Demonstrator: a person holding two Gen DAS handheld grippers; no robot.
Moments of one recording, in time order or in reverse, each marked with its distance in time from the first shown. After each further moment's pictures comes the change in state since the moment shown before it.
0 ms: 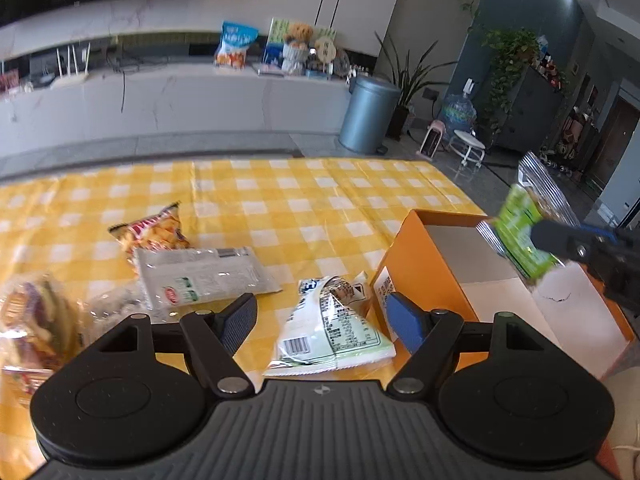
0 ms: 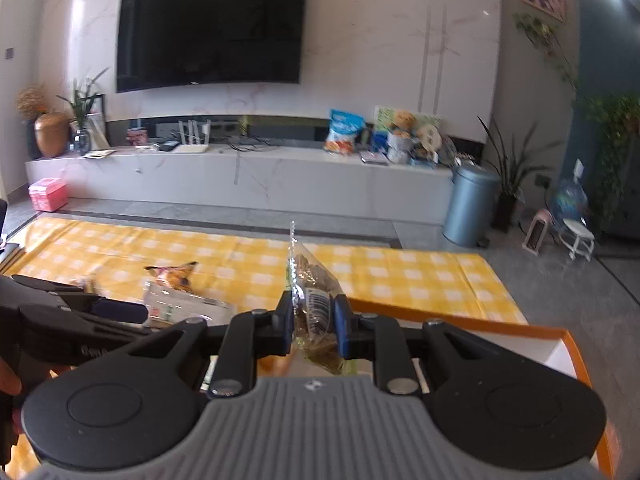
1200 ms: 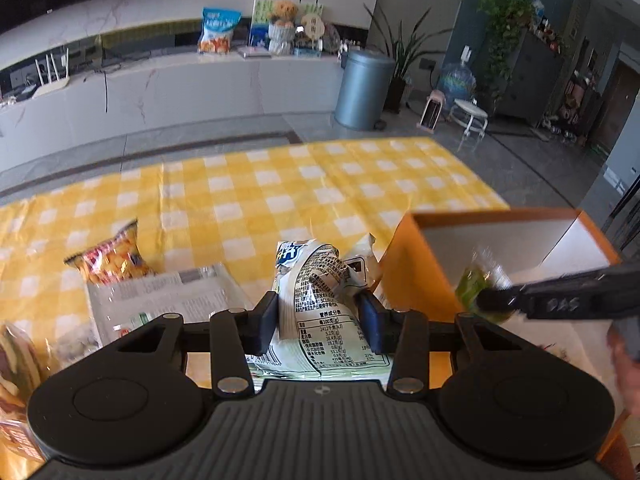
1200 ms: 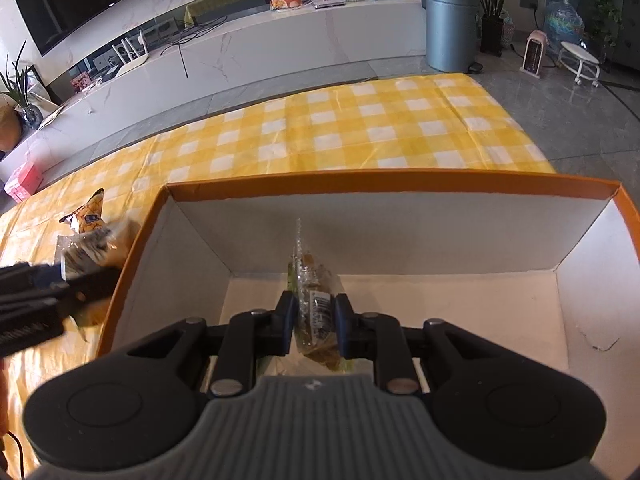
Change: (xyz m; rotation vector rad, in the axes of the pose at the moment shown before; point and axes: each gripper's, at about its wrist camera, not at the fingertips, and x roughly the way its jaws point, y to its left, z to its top) left arm 0.029 -0.026 0.023 0.090 0.039 0.027; right arm 0.126 -0.096 -0.026 0.268 0.455 0.053
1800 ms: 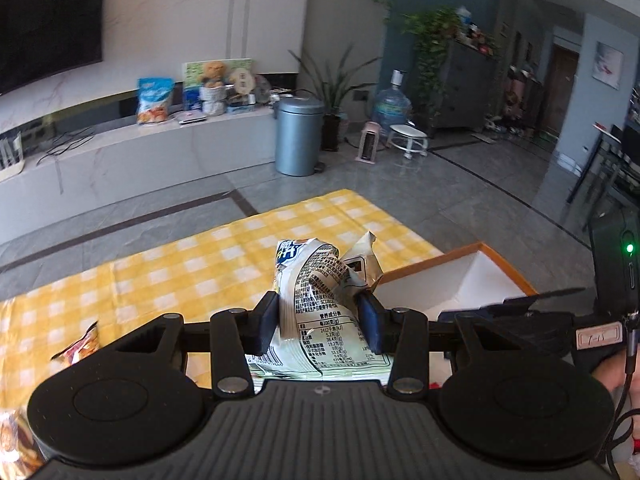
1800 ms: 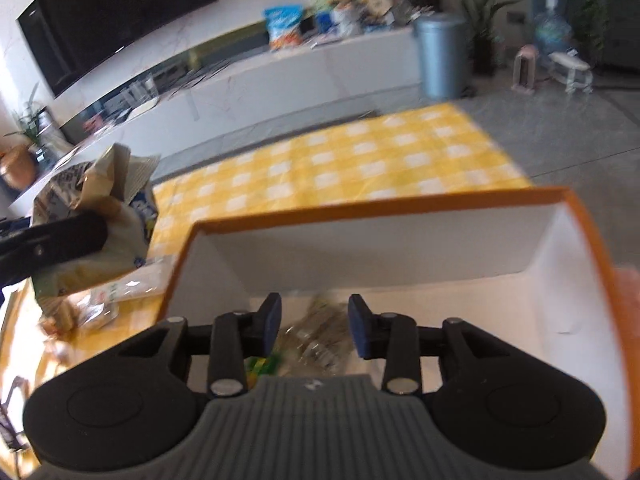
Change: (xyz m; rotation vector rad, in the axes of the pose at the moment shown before) left arm -0.042 -0.089 0.038 0.196 -0.097 -0.108; right arm -0.066 -0.016 -0.014 0.056 -0.150 0.006
